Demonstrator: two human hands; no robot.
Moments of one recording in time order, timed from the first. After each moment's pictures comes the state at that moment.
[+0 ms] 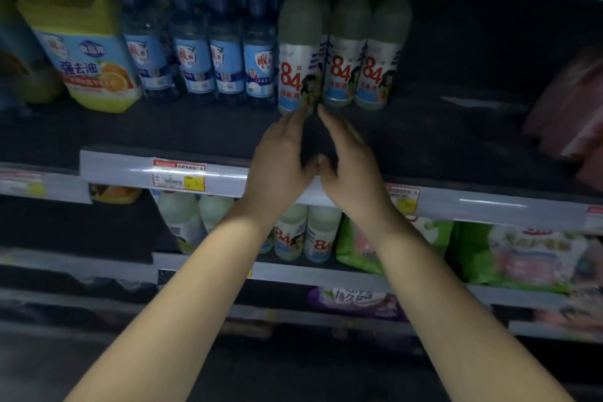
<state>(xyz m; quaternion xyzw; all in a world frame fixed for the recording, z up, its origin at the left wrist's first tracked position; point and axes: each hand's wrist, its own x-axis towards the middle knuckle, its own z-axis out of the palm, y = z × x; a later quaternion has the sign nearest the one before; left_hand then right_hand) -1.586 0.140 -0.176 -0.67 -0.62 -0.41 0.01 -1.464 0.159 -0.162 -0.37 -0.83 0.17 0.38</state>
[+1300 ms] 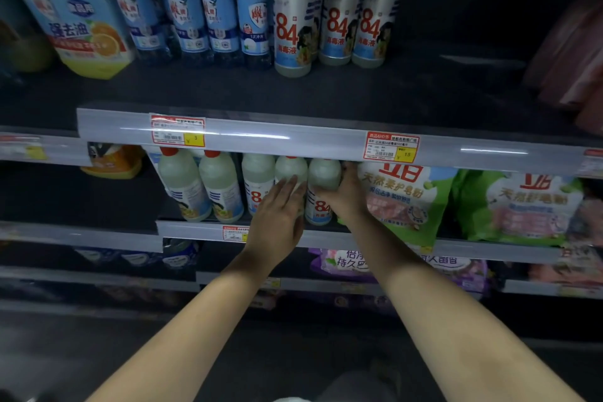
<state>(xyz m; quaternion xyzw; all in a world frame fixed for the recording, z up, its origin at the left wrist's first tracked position) -1.578 0.079 -0.329 -0.73 -0.64 -0.24 0.03 -1.453 0.180 -0.322 -0.54 -0.66 0.37 0.37</state>
